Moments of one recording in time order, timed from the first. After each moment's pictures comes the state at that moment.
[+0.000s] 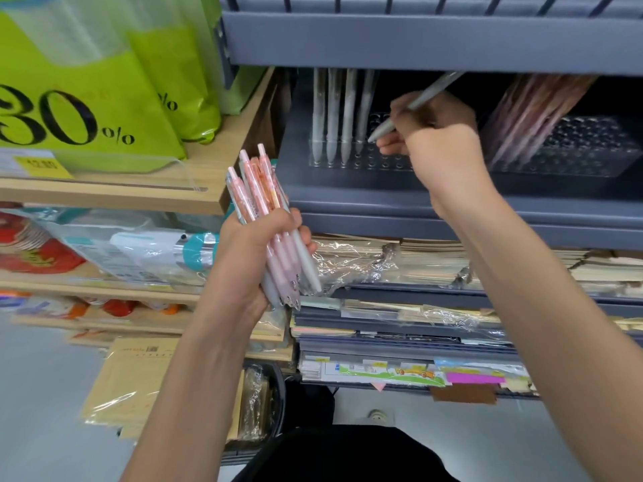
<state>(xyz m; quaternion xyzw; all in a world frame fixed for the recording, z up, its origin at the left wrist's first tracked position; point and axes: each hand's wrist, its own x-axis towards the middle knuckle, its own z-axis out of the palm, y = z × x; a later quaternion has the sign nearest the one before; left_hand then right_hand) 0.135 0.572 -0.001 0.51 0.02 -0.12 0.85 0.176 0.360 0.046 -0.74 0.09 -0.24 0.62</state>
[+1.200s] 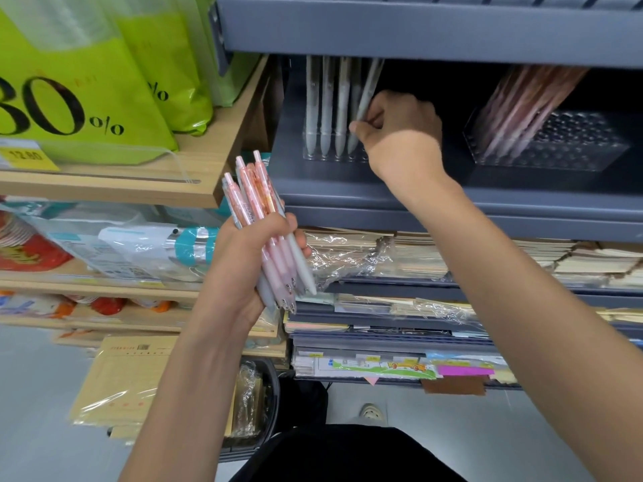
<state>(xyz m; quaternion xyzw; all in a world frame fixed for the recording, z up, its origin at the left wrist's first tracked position) 0.130 0.578 -0.012 0.52 0.03 -0.14 0.84 0.196 0.381 0.053 -0.95 0.15 -0.19 0.20</state>
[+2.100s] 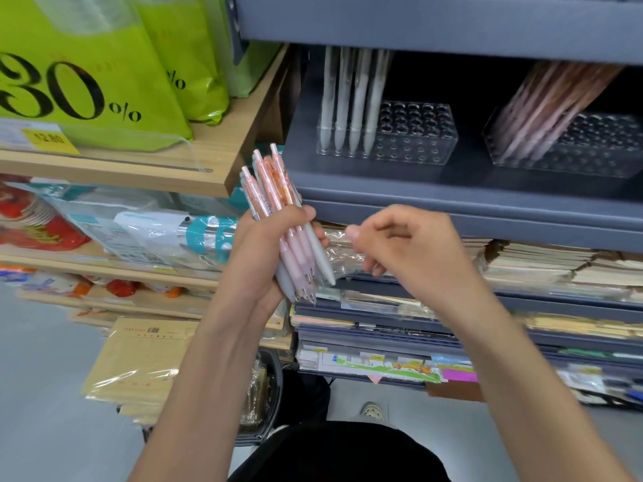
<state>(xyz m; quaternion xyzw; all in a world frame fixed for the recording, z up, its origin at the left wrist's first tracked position) 0.126 0.564 -0.009 0.51 0.08 -0.13 0.85 0.070 0.399 0.015 -0.82 0.08 -0.03 0.57</state>
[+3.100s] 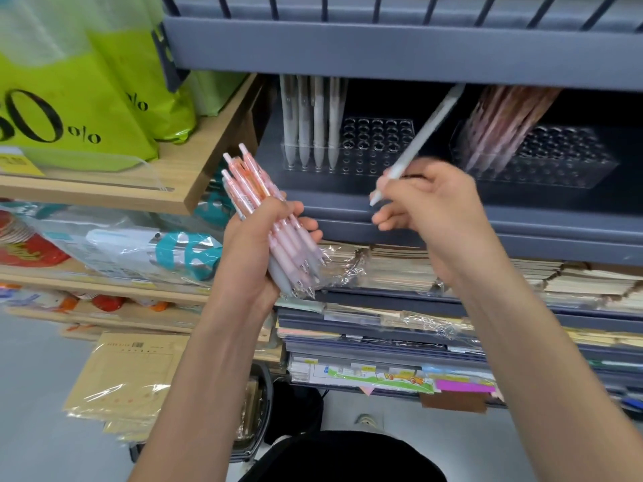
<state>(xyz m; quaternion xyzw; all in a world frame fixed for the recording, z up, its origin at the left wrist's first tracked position) 0.131 0.524 -0.001 0.49 0.09 -0.11 0.86 0.107 0.338 0.033 -0.71 0.10 -0.11 0.69</state>
